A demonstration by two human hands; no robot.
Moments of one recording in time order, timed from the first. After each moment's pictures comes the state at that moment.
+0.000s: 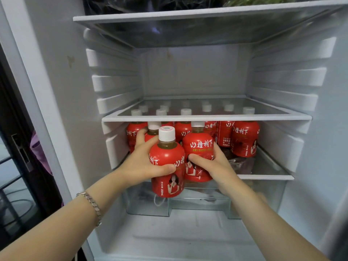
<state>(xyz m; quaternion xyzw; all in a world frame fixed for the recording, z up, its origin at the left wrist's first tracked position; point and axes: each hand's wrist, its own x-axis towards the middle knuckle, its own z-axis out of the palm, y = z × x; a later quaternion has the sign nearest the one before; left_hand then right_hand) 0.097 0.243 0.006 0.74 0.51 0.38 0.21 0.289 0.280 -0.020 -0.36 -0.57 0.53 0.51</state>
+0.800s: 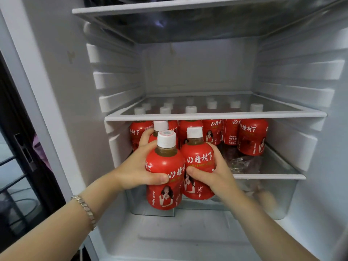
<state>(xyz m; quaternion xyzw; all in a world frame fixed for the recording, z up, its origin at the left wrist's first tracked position) 0.076 0.243 0.003 0.79 0.39 0.38 0.28 0.276 0.270 -0.038 -0.31 -0.64 0.48 0.51</state>
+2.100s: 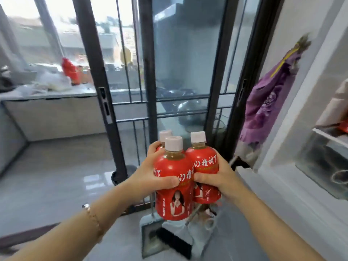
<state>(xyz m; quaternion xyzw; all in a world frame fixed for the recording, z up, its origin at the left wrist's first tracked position) 0.131 -0.188 -0.073 0.29 0.70 0.64 0.14 0.162 0.009 -0.087 0.06 -0.71 0.70 0.02</state>
